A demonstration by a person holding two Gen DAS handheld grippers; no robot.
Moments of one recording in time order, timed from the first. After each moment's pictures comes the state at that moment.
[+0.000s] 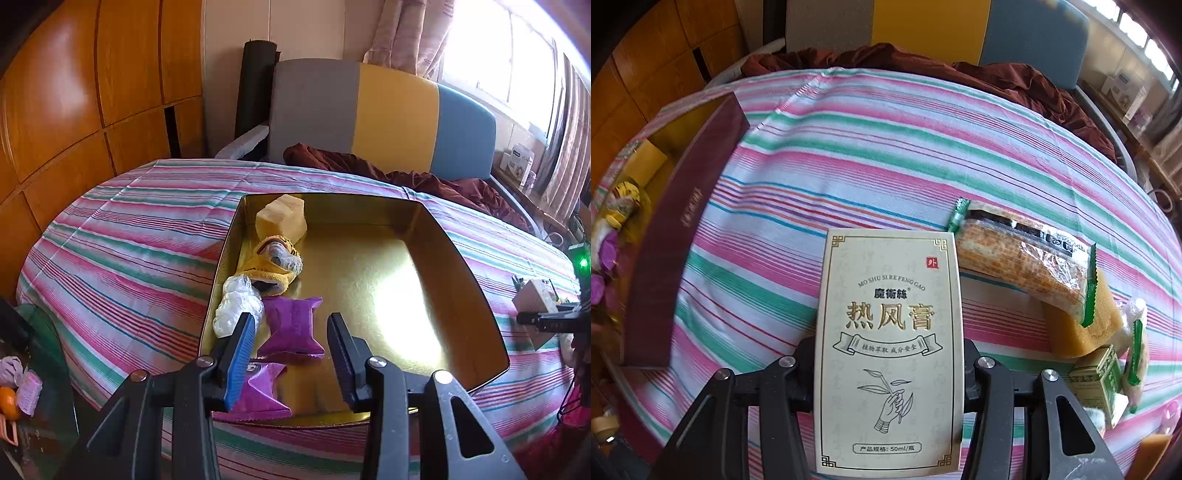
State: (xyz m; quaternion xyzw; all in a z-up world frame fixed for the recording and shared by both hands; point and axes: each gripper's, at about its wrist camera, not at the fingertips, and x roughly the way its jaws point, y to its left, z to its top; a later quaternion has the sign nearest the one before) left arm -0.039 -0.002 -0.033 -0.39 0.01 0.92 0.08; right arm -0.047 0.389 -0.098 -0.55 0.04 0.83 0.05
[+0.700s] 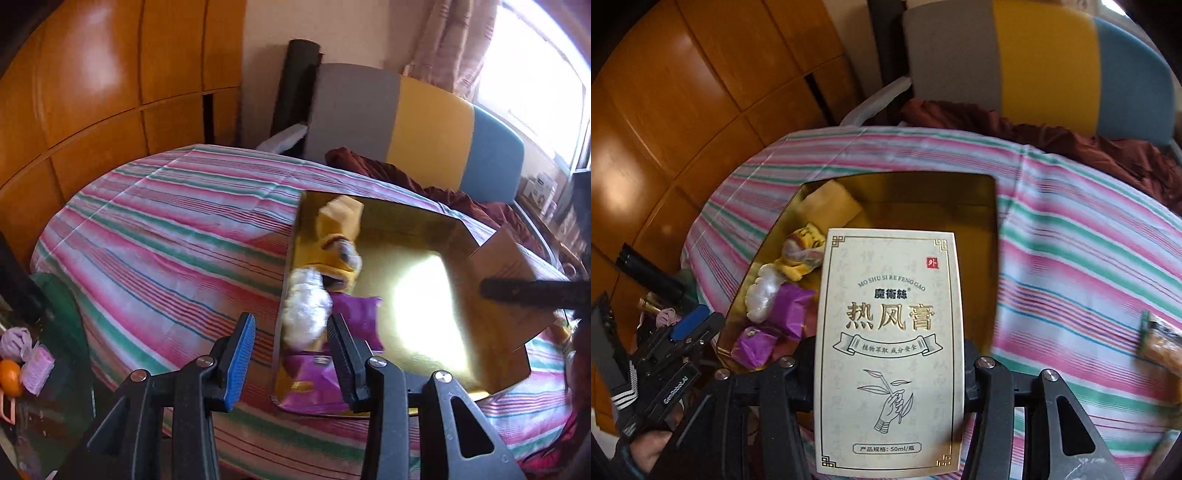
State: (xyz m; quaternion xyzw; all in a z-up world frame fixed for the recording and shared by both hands) left arm -0.040 -0.061 -0.040 -0.39 -0.04 0.92 0.02; right arm -0.103 0.184 -0.038 -0.50 0.09 0.85 -0.13
